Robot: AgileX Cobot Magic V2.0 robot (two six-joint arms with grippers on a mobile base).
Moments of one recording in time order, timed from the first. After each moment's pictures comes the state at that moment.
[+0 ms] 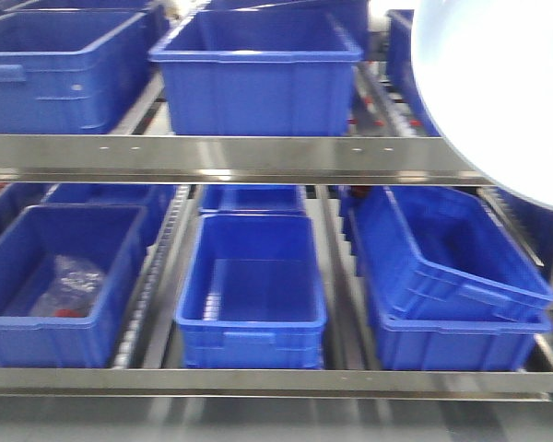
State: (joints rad) left arm -0.12 0.50 -0.32 -0.11 -0.01 0.17; right arm 0.06 0.43 -0.30 0.45 0.04 -0.34
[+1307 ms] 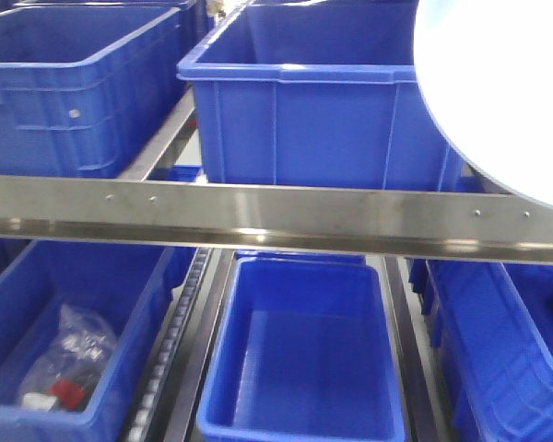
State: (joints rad) left arm -0.12 0.50 -0.32 -0.11 -0.01 0.17; right arm 0.06 0.43 -0.30 0.45 0.04 -0.34
